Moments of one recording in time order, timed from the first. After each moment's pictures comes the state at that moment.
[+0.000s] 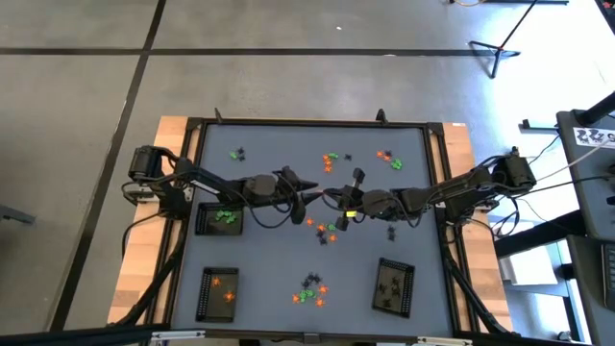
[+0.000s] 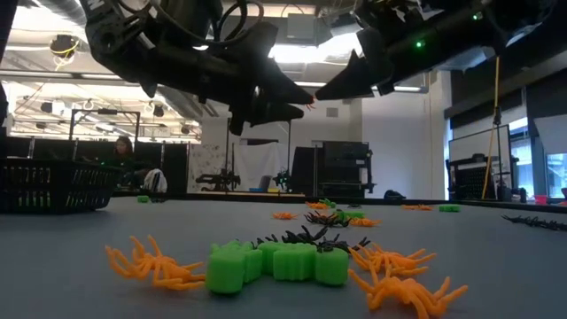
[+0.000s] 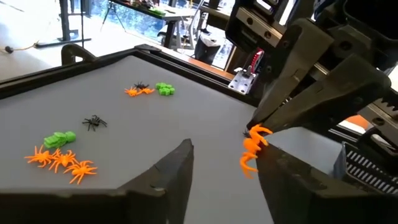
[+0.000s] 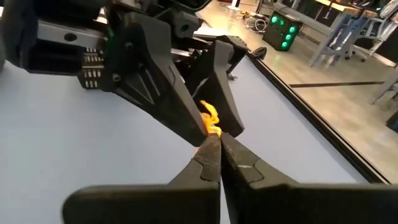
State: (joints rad) left arm 0.01 1.71 0.68 0.86 -0.27 -0.36; right arm 0.17 1.47 0.69 0.43 0.51 -0.03
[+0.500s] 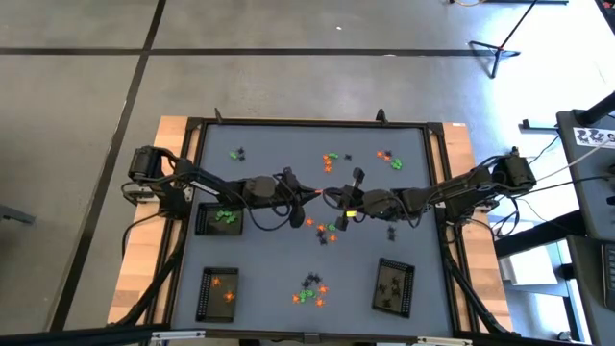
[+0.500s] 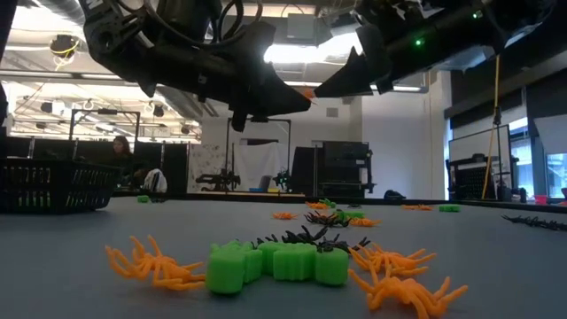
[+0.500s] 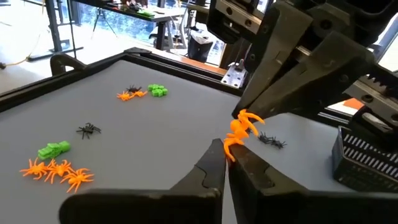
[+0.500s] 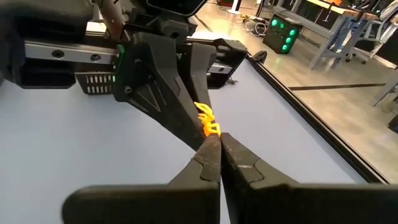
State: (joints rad) left arm 0.00 1.71 0.68 0.86 -0.24 -0.27; right arm 0.17 1.47 0.69 0.45 0.51 -0.03
